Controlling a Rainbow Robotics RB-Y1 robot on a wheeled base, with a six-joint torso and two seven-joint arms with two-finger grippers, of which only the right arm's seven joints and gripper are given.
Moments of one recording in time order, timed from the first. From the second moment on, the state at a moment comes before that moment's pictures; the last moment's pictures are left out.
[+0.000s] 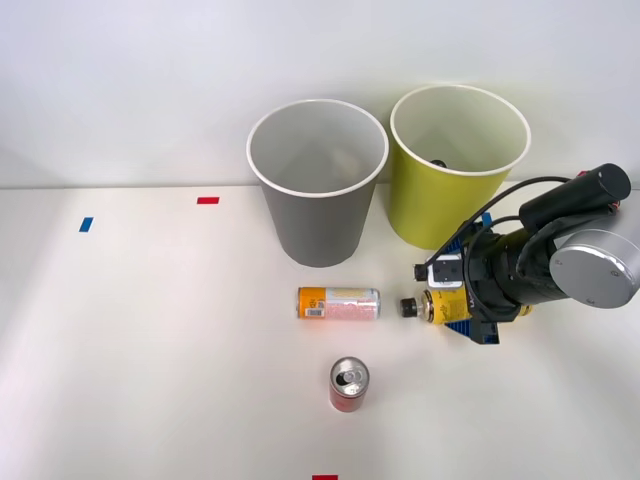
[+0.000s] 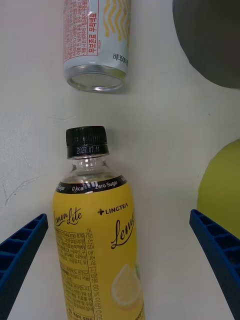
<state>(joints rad) -0.51 -0.92 0.57 -1.87 -0.94 1.14 2.48</state>
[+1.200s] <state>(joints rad) -0.52 -0.83 0.59 -1.80 -0.83 1.25 2.49</state>
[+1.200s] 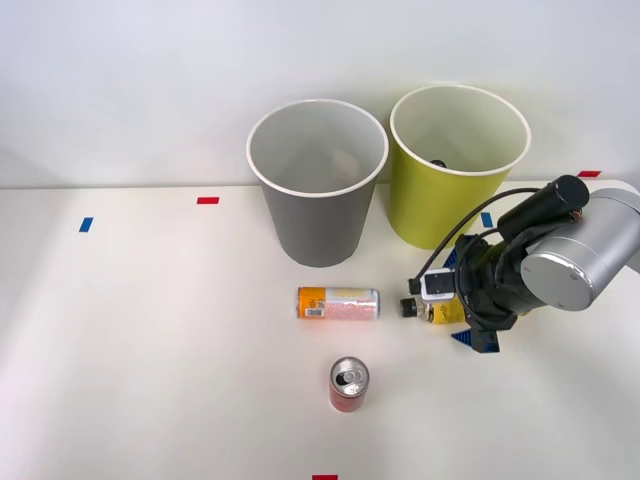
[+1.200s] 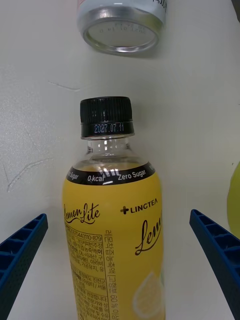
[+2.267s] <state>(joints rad) -0.52 -0.78 0.59 -1.77 -0.76 1.28 2.48</state>
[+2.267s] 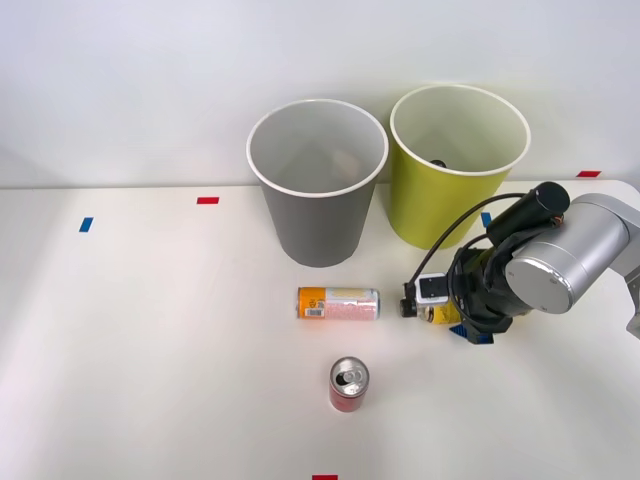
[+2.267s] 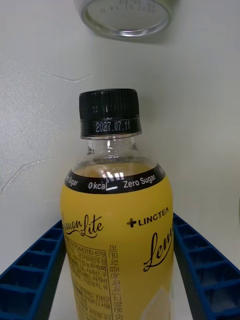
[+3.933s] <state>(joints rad) -0.14 -0.72 -0.09 -1.89 -1.68 1.08 2.32</state>
